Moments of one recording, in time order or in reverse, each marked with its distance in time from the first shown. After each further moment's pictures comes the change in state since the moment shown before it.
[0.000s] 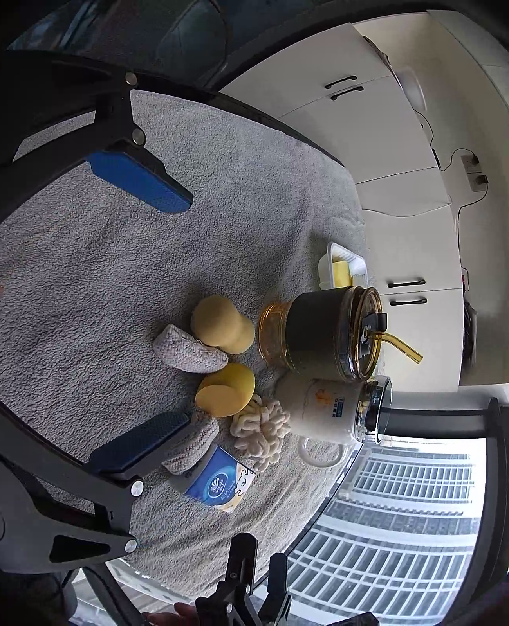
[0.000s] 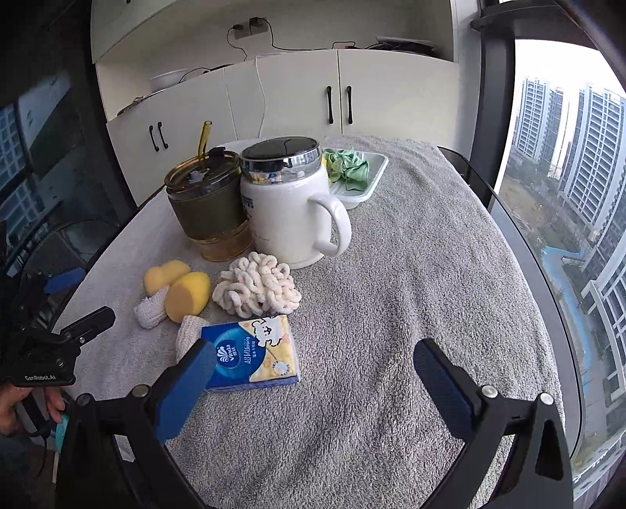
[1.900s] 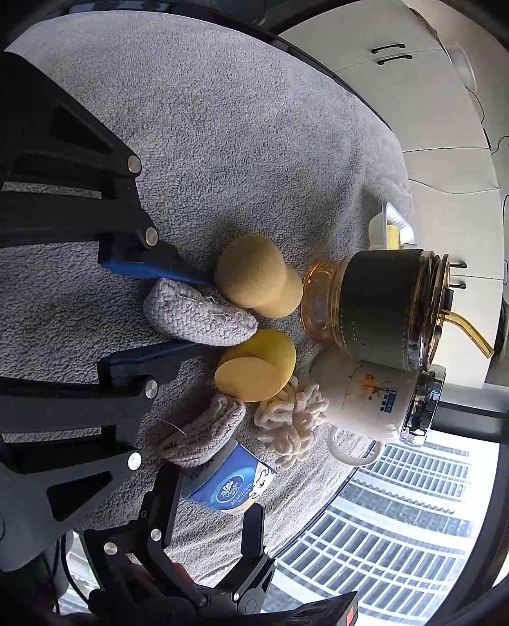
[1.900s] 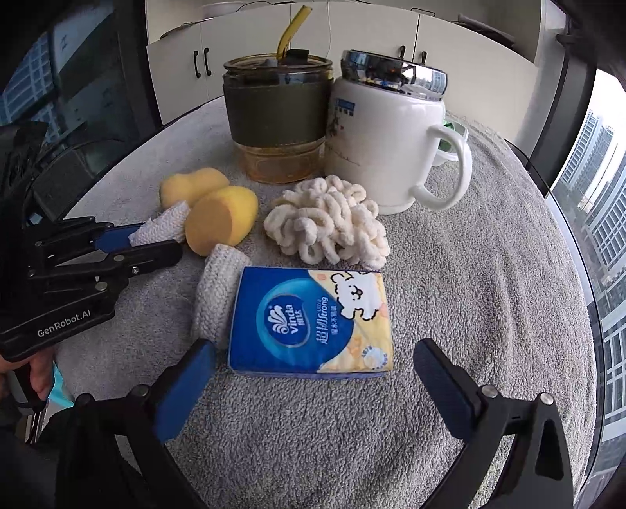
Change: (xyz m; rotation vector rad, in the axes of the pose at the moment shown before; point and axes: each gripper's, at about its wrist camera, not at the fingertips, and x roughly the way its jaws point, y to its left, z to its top) left arm 0.051 -0.004 -0.013 -0.090 0.096 -0.150; right arm 0.062 0.050 -0.016 -0.186 0.128 0.016
